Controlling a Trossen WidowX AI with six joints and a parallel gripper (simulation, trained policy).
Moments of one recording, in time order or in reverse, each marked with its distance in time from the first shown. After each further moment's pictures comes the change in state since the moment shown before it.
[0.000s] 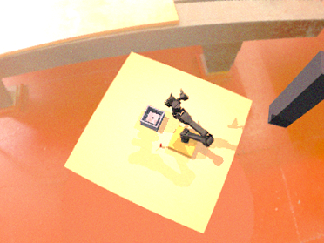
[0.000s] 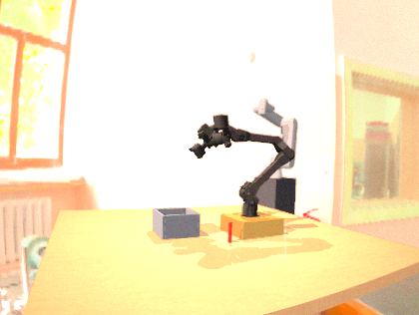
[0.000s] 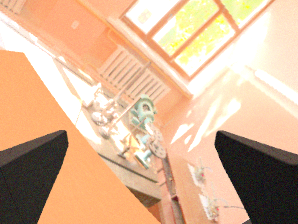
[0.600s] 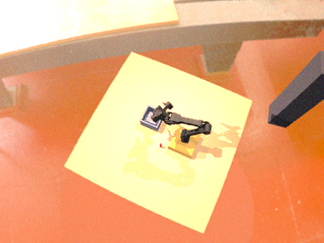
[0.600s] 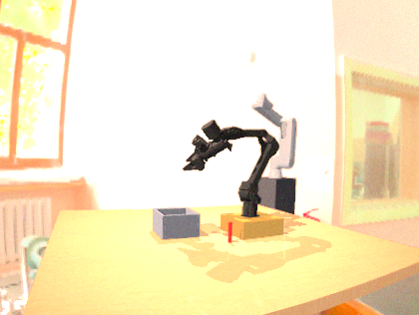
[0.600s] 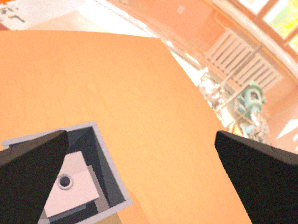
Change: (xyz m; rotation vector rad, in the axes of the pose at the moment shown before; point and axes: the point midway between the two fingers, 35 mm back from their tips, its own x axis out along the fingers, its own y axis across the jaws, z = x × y) arm -0.066 0.155 0.007 0.120 0.099 0.578
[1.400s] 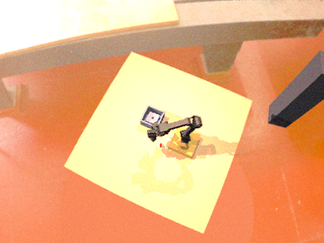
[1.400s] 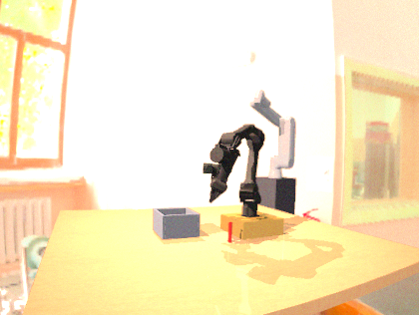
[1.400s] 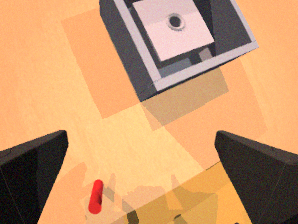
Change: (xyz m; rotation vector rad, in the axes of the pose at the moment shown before) arm -0.048 0.128 -0.120 0.125 0.579 0.221
